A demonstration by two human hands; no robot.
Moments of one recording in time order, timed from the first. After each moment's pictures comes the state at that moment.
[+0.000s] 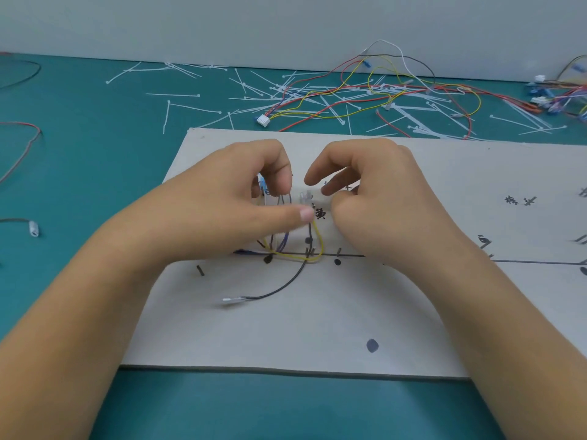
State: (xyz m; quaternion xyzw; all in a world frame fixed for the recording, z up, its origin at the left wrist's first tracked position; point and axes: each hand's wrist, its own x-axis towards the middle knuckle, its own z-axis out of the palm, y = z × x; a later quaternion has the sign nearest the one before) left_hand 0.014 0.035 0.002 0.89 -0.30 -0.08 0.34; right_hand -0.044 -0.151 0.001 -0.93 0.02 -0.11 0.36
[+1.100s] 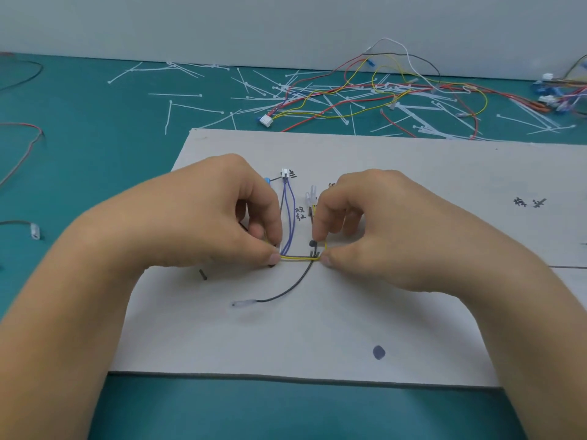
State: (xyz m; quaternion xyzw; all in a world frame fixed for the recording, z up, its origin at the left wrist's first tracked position) left_hand 0.020 0.053 0.006 0.89 -0.32 -0.19 0.27; right_hand -0.059 -0.164 0.007 -0.96 -0.06 0.06 0.27
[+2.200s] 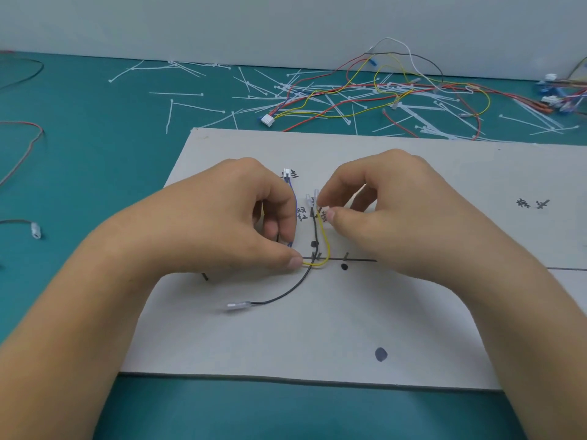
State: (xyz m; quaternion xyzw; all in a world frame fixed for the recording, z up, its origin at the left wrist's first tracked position) left_hand 0.013 0.042 0.005 0.88 -0.34 -0.17 0.29; right_hand -0.051 -0.167 0.003 -0.95 0.01 -0.02 0.32
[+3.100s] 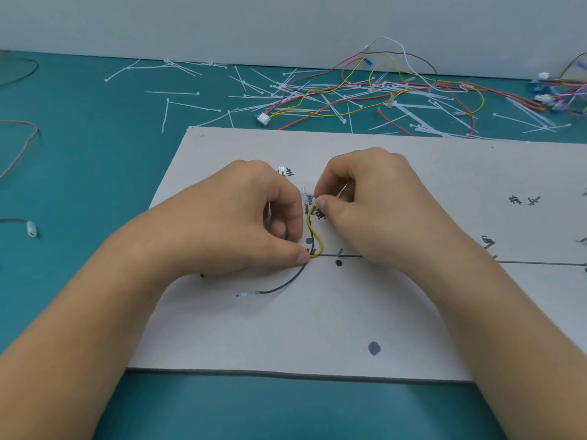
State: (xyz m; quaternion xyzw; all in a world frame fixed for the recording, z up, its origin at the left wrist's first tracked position) left_hand 0.008 0.029 -0.001 0.88 -0.33 -0.16 0.30; right_hand -0.036 -0.160 -0.014 -0.95 0.05 -0.07 0.30
